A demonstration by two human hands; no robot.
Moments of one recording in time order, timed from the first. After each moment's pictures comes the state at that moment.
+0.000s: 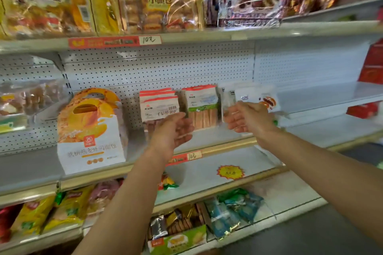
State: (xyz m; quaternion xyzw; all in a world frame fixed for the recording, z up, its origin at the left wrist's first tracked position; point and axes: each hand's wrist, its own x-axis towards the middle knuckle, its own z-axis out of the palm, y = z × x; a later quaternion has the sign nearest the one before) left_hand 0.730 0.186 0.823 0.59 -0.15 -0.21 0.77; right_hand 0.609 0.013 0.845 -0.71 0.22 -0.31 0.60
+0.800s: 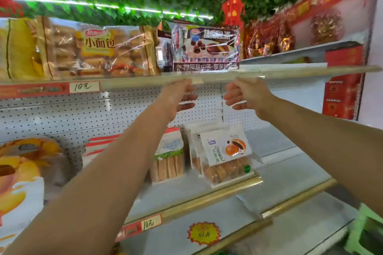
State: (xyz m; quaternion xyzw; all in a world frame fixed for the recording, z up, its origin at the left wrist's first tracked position) left_hand 0.758 -0.044 1.000 0.61 -0.32 -0.14 0.71; right_hand 0.620 -0.189 0.992 -0.74 0.17 -0.40 0.51
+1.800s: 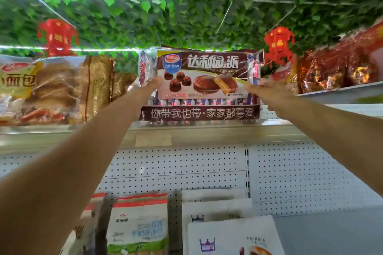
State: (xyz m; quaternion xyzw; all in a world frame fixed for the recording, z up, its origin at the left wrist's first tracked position) left_hand 0.948 -0.249 1.114 0.71 -0.16 0.13 0.67; right_hand 0.825 -0.532 1.112 -0.77 0.13 -0.40 0.48
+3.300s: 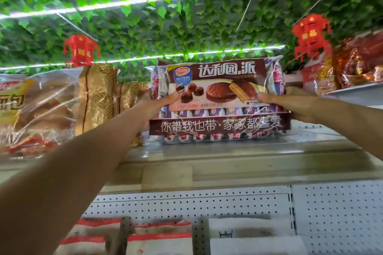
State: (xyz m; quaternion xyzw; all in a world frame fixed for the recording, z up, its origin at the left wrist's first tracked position) left_hand 1.051 -0.254 1.137 0.72 -0.22 0.11 0.66; right_hand 0.932 -0.571 1.129 -0.81 0.01 -0.28 0.51
